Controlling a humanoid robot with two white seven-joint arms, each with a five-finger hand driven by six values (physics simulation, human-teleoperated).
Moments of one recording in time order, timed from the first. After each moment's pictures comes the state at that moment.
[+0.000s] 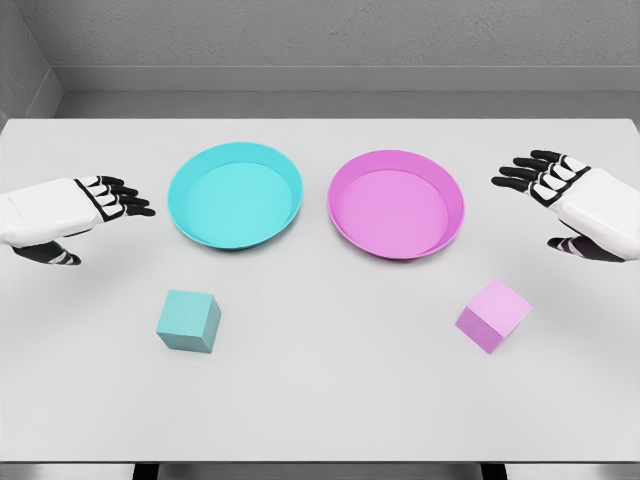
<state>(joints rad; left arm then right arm) -0.46 1.13 -0.60 -1.56 -0.41 -0.61 -0.25 -0.07 -1.10 0.29 -1.75 0.46 -0.47 -0.11</state>
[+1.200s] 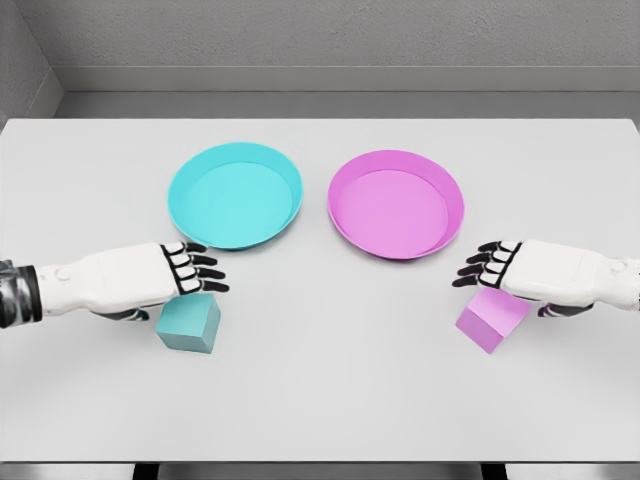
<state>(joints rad) -0.35 1.03 -0.63 -1.77 -0.56 -0.61 -0.25 -0.22 -1.03 0.39 -1.76 0.45 -0.61 0.52</state>
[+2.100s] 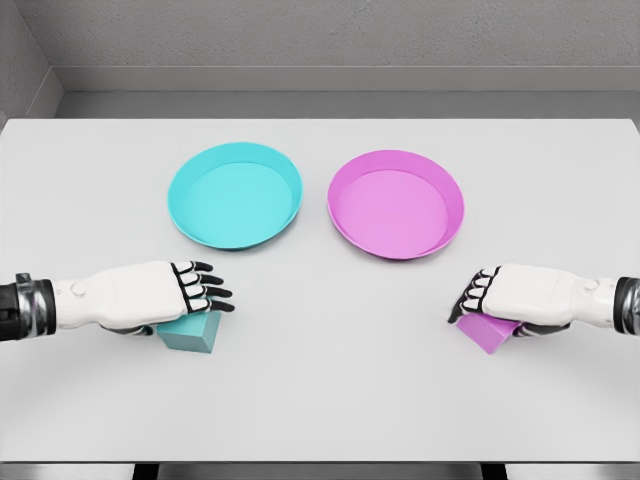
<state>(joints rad) -0.33 1.01 -0.64 -1.78 -0.62 -0.61 -0.30 -0.22 -1.00 0.45 -1.76 0.43 -0.60 0.55</state>
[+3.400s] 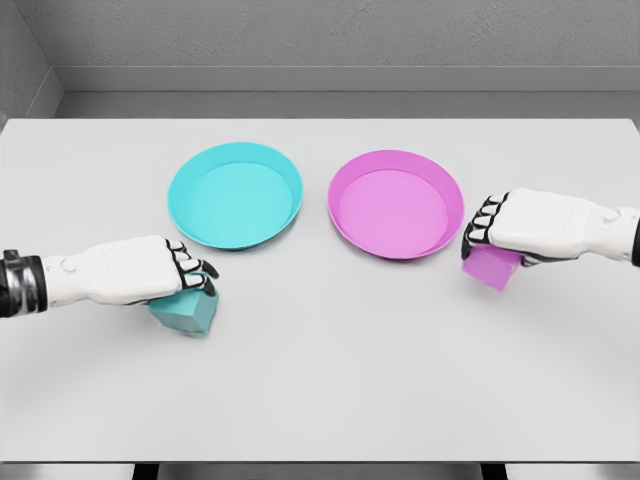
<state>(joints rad) -0.40 1.02 -0.64 -1.77 -0.60 -0.61 -0.29 -0.43 -0.98 0.43 -1.75 0.43 -0.60 0.56</state>
